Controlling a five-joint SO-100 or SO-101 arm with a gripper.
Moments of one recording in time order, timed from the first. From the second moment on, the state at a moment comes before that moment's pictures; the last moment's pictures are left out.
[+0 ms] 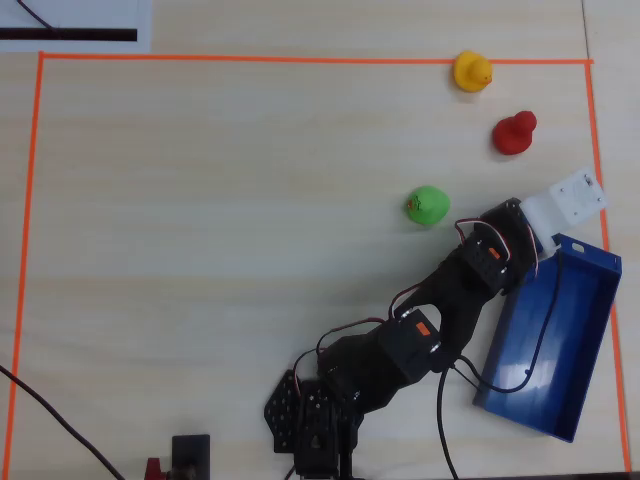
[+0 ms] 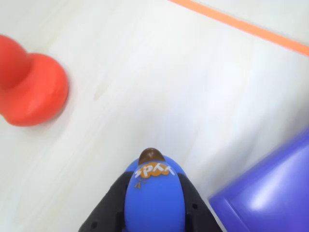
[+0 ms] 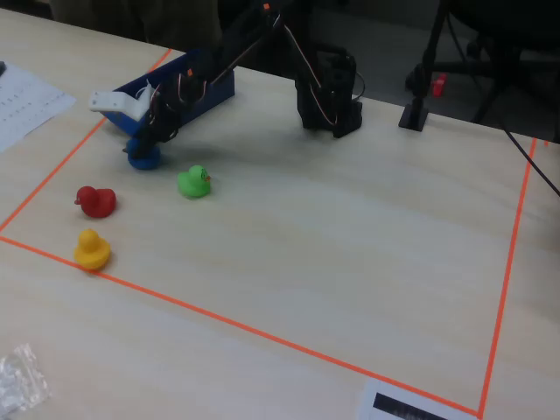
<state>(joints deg) 55.0 74.9 105.8 8.5 -75.1</state>
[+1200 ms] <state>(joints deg) 84.1 102.1 118.0 31.6 -91.7</state>
